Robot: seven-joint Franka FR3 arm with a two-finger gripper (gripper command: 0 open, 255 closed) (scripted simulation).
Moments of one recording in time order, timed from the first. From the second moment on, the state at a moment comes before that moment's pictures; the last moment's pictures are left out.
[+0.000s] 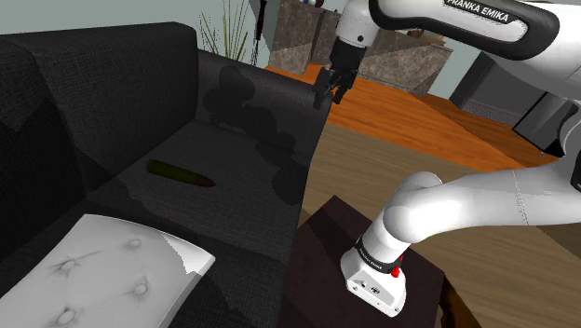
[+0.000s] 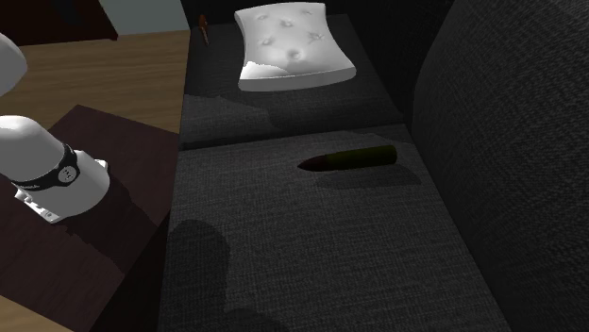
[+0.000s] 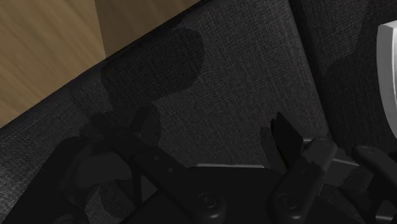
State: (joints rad) arm -0.01 -0.77 0.06 -2.30 0.01 1.58 0.09
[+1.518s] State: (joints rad) arm 0.08 -0.13 0.17 -2.20 0.00 2.10 0.01
